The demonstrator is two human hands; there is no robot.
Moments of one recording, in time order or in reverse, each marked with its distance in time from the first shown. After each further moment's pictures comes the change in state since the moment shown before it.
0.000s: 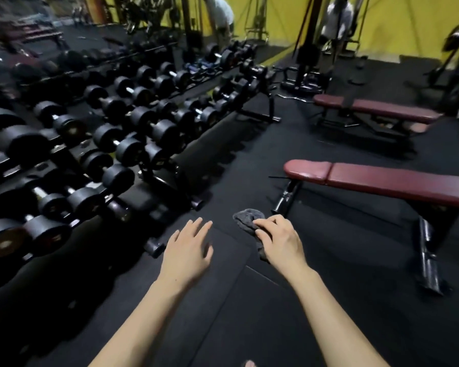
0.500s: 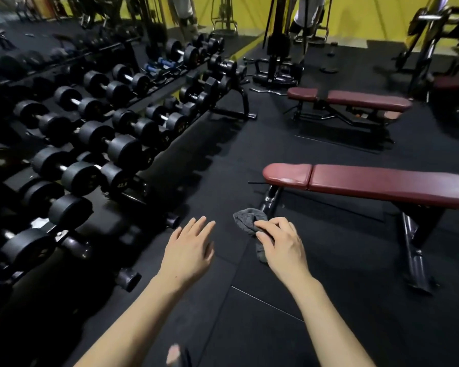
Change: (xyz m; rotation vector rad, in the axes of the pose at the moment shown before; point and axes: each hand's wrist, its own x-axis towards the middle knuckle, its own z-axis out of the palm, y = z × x) left_hand 0.226 0.049 0.035 0.028 -0.054 0.183; right_hand 0.157 0.094 -0.015 0.011 0.135 0.109
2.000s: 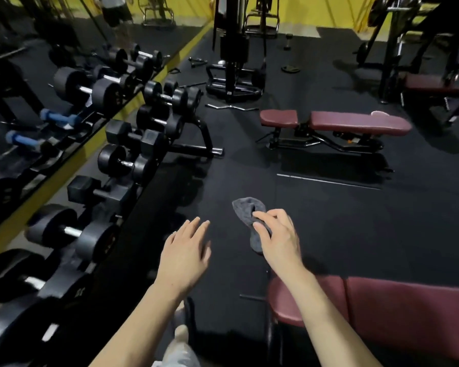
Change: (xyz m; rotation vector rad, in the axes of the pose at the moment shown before) left_hand 1.032 -0.158 0.049 -0.142 -0.032 0.138; right_hand 0.961 0.224 0.233 -0.052 0.191 0.171
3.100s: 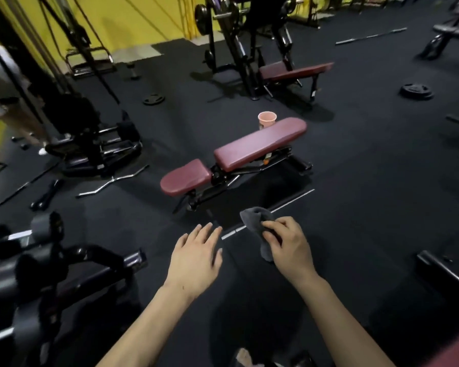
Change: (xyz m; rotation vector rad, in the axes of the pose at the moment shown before) left_hand 0.787 0.153 0.064 0.156 -0.245 0.754; right_hand 0.577 0.256 0.033 -0.133 0.399 0.475
